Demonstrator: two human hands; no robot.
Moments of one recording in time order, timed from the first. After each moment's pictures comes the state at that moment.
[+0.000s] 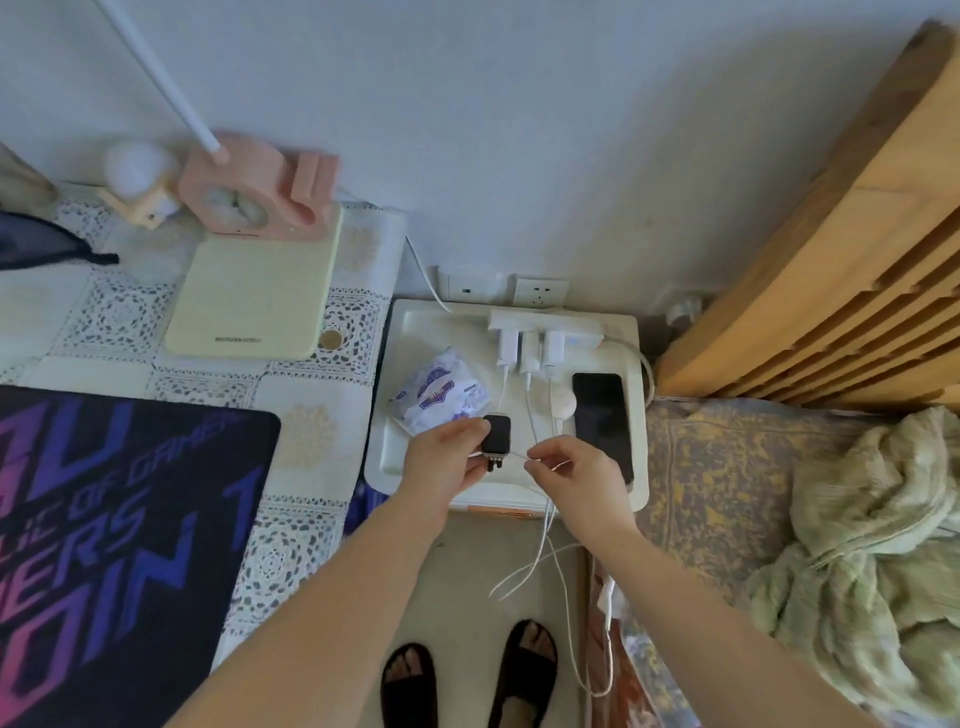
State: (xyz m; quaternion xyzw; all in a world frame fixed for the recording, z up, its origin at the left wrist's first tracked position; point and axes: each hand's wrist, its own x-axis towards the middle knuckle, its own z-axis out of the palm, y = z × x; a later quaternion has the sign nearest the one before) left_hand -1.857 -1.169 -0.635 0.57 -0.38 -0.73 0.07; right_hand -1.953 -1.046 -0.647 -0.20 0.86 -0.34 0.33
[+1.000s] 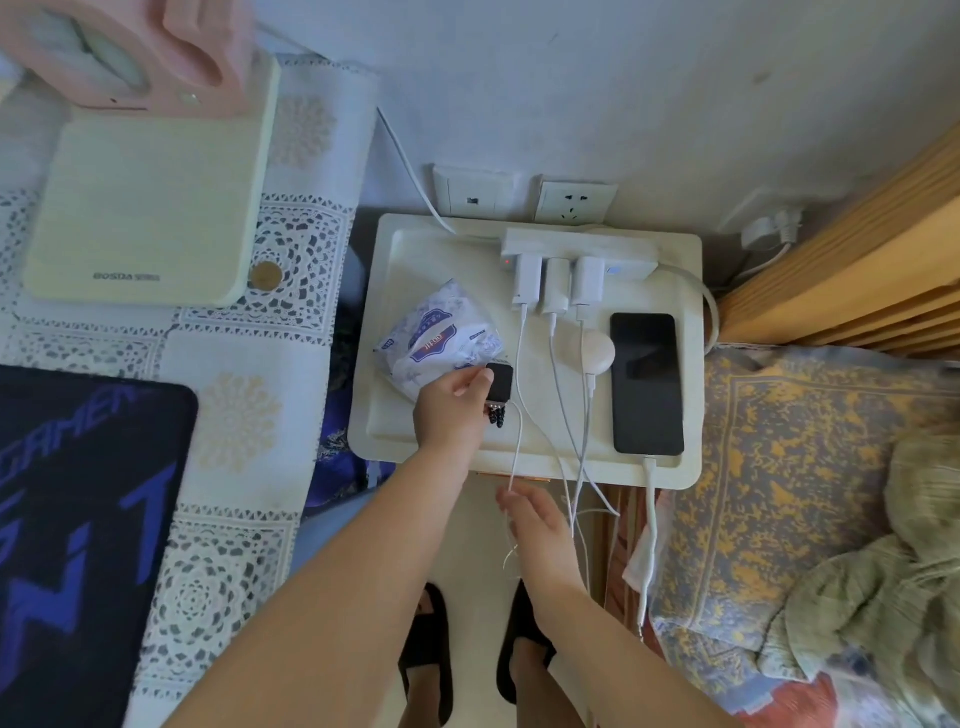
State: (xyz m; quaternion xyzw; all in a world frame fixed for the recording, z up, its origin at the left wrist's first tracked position) left_hand -1.888 -1.189 -0.763 0.64 -0.47 -0.60 0.09; right_hand -1.882 -1.045 -0.743 0.06 0.72 -0.43 0.53
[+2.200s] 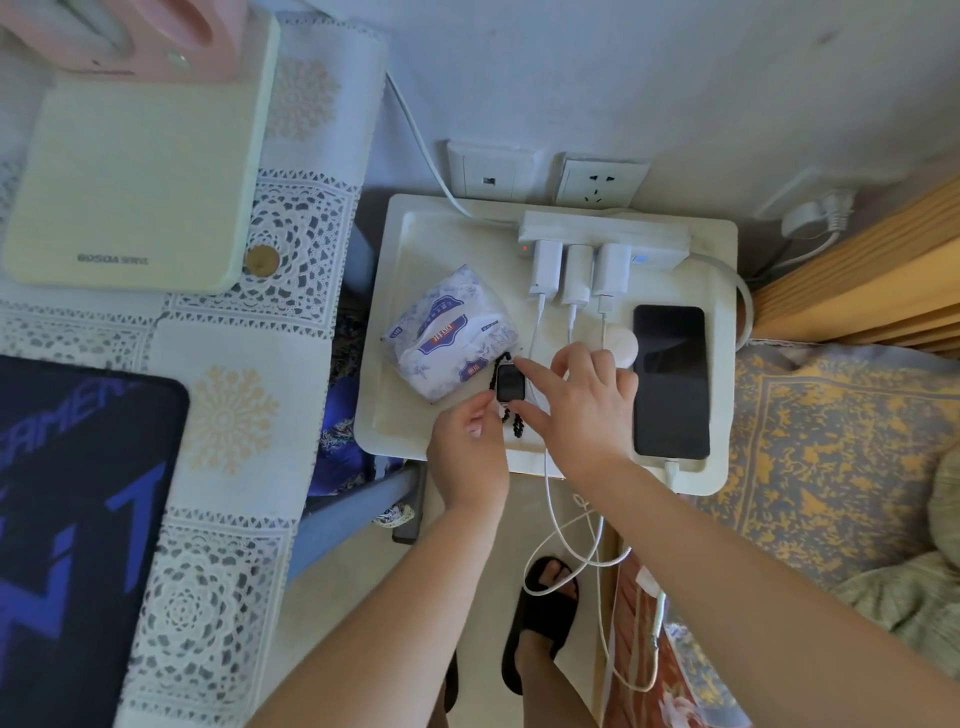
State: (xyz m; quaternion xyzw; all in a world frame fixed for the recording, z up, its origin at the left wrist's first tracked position) left_hand -1.871 -1.149 -0.771 0.65 -0.56 -0.49 0.15; right_hand -1.974 -1.102 -0.780 -0.45 0.88 -0.13 0.06
